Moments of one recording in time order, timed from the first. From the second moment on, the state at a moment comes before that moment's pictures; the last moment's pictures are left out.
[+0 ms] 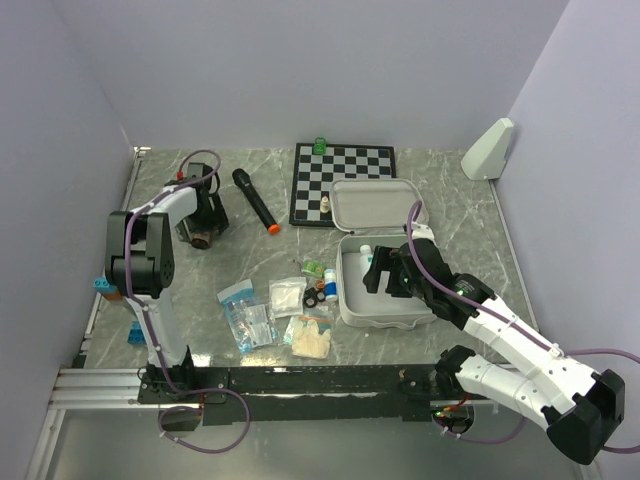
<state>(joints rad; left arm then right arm) -0.05 1.96 1.37 -0.61 -0.26 -0.43 0.65 0.85 0.71 -0.61 0.17 0.65</state>
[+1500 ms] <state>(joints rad) -1.02 1.83 1.37 -0.13 -0.11 -1.04 0.65 0.64 0.85 -0.86 0.32 0.67</state>
